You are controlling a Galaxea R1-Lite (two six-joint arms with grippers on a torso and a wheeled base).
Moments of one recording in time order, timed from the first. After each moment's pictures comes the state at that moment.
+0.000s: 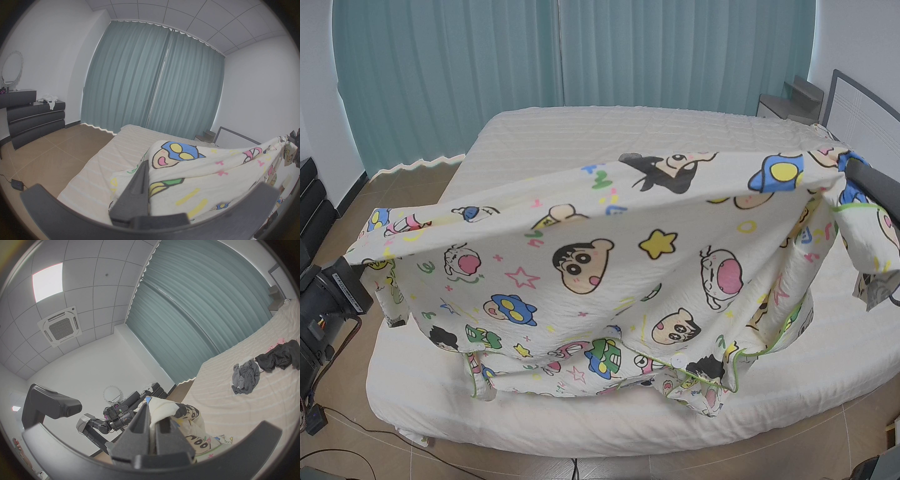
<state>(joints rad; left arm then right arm) -0.48 1.02 -0.43 -0.65 0.45 -0.24 0.75 1.05 -0.71 -0.59 0.21 0.52</state>
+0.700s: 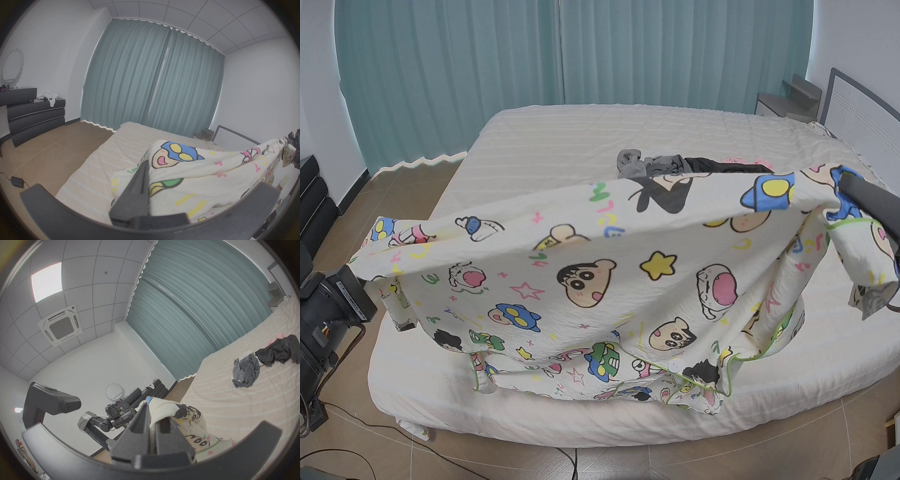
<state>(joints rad) -0.48 1.03 -0.41 -0.66 0.44 -0.26 0.72 1.06 -0.69 -0.59 0.27 0.53</state>
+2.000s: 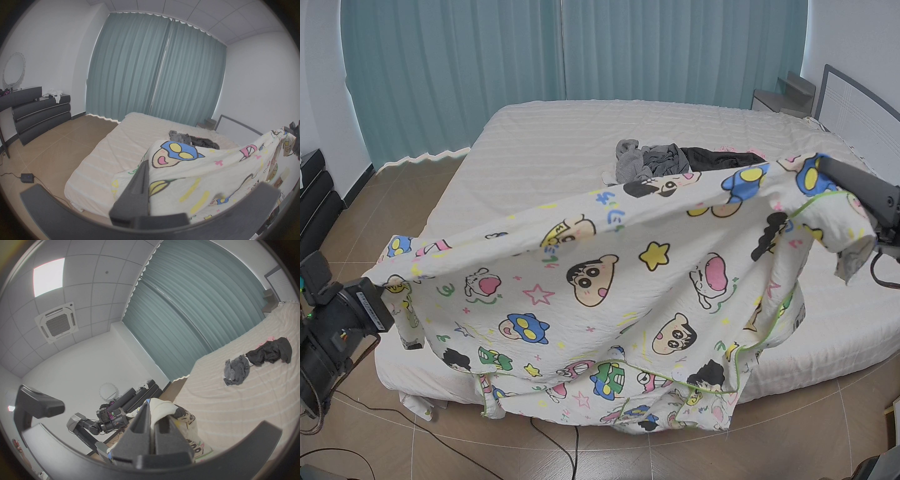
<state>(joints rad) -0.47 1.07 -0.41 -0.59 0.44 -0.28 0.58 1.12 -0.73 -0.59 0.34 0.53</state>
